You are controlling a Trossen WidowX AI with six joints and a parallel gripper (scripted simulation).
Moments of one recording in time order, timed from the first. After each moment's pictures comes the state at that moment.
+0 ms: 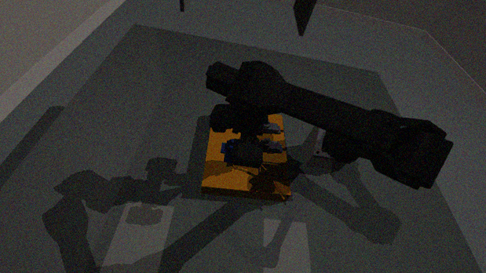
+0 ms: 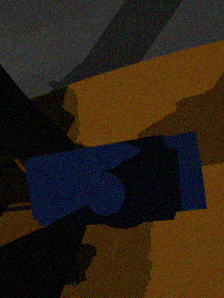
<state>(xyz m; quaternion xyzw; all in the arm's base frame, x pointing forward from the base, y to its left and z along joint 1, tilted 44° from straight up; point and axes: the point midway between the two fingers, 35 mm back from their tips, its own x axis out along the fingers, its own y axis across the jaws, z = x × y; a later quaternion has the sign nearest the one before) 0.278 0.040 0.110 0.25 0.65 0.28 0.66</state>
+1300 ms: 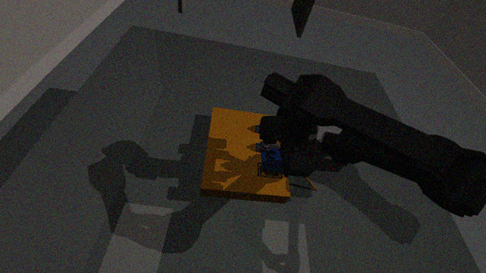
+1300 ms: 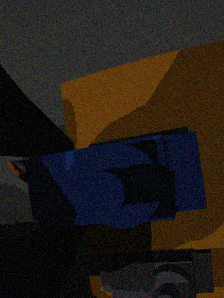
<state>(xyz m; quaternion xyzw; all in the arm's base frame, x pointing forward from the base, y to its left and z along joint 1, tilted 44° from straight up) 0.169 0.037 0.099 0.24 0.65 0.29 0.66</state>
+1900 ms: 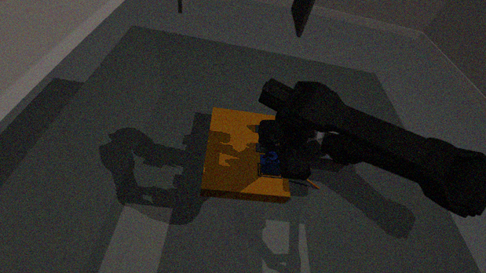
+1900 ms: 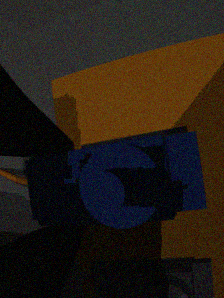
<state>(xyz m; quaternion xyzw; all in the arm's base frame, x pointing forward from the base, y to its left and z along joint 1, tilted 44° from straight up) 0.169 0.046 0.091 0.24 0.65 0.29 0.66</state>
